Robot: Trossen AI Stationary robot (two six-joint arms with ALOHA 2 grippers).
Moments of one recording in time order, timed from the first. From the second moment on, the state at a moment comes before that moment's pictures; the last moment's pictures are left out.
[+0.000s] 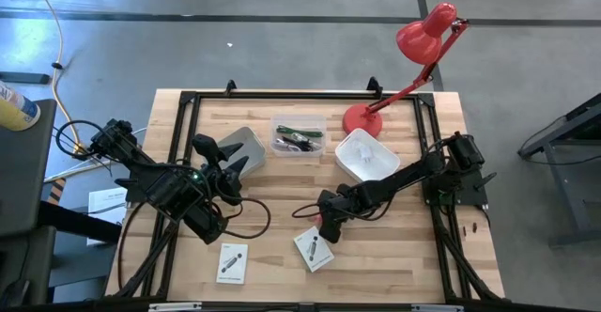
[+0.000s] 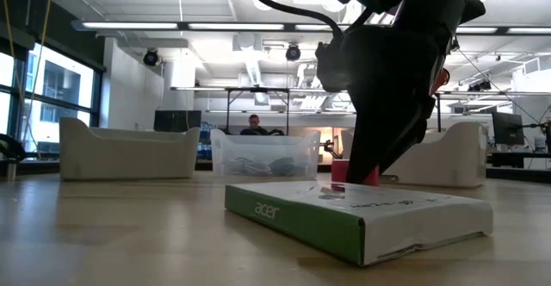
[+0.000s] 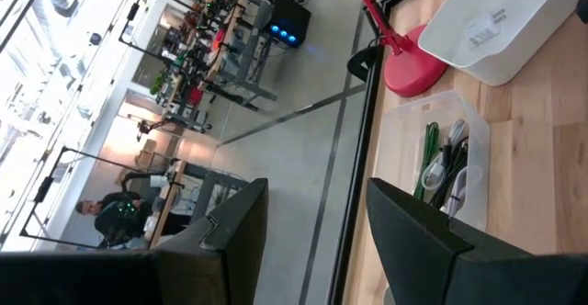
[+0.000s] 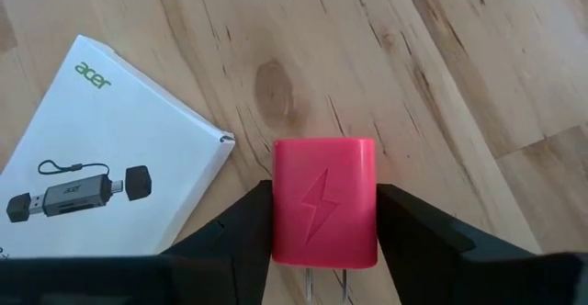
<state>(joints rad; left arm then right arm) -0.54 1.48 1.58 -1.57 -1.30 -0.43 0.30 1.84 1.04 -0.29 0.08 0.76</state>
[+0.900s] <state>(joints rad) -0.54 1.48 1.58 -1.57 -1.30 -0.43 0.30 1.84 1.04 -0.29 0.05 0.76</state>
